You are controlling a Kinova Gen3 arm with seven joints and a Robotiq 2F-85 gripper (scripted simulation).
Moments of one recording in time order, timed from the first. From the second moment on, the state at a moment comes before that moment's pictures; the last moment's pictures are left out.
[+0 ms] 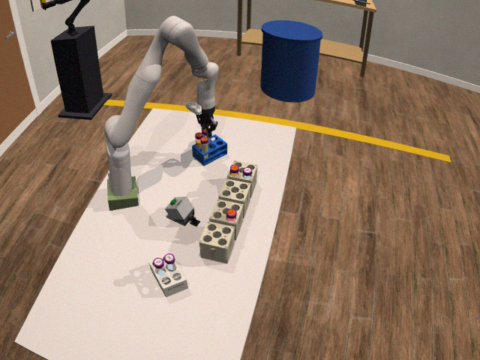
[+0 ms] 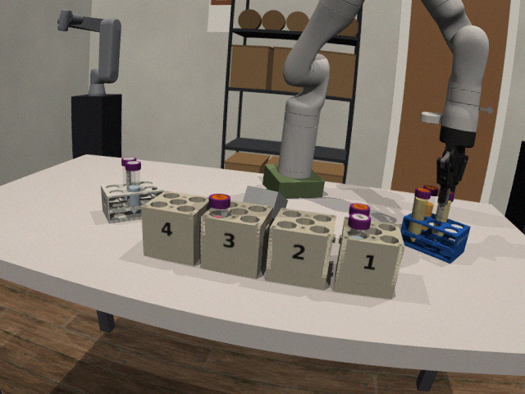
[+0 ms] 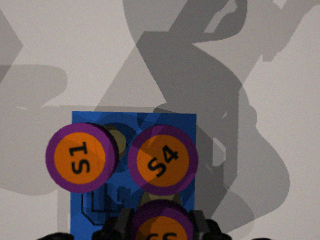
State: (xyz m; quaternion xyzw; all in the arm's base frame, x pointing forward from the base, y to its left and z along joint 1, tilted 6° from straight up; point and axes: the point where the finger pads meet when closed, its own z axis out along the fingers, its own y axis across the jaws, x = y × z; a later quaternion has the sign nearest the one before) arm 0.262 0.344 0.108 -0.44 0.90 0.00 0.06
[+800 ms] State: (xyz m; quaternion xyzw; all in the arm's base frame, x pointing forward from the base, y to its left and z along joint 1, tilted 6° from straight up) arm 0.259 0.342 0.134 -0.44 0.90 0.00 0.05
